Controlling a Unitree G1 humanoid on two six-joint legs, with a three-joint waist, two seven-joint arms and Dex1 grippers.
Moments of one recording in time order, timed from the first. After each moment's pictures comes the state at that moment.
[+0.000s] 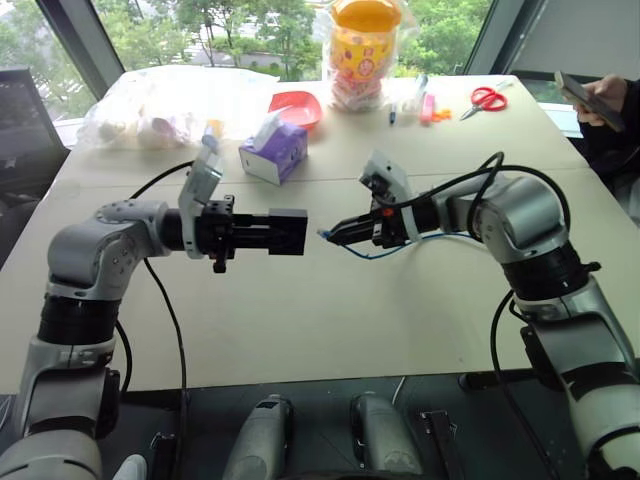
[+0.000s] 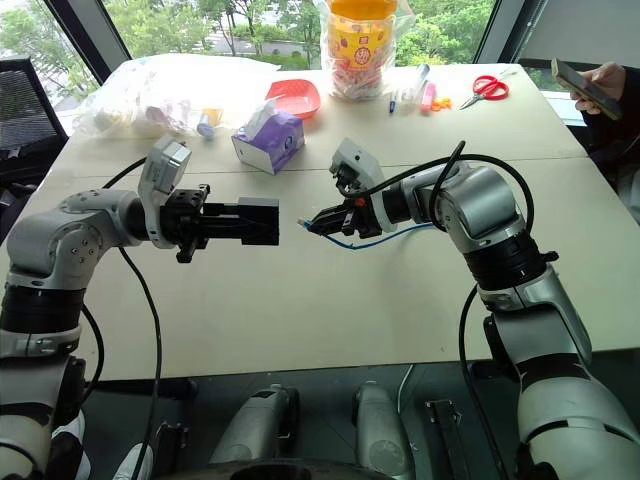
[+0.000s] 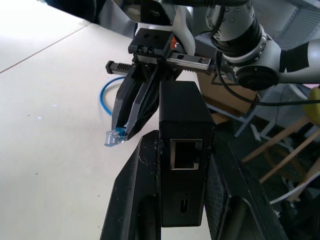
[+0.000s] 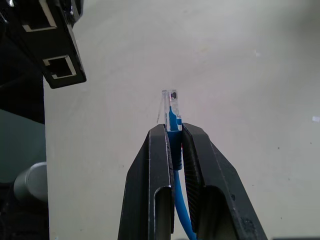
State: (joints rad) left arm -0.64 0.69 0.01 -0.04 -0.69 0.77 -1.29; right arm -0.96 -0.61 0.35 0.09 0.39 0.96 1.02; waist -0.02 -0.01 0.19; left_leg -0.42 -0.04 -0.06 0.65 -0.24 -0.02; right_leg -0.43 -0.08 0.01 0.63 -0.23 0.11
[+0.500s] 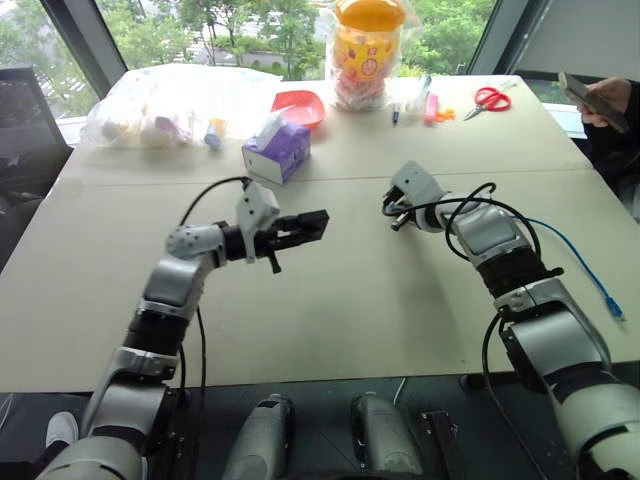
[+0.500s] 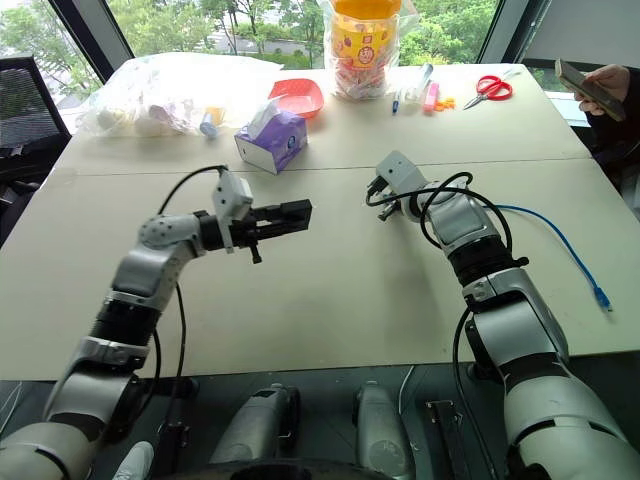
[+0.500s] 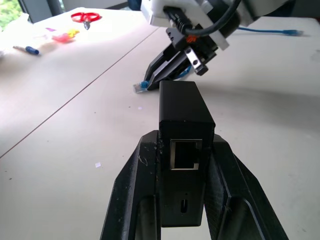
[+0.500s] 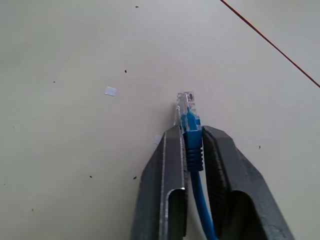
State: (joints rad) left arm -0.59 0.33 -0.15 0.32 -0.22 0.07 -0.94; right arm -0.93 -0.49 0.28 0.58 0.01 0.62 0.55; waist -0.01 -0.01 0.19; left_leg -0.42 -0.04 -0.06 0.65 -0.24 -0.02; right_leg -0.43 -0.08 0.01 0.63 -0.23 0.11
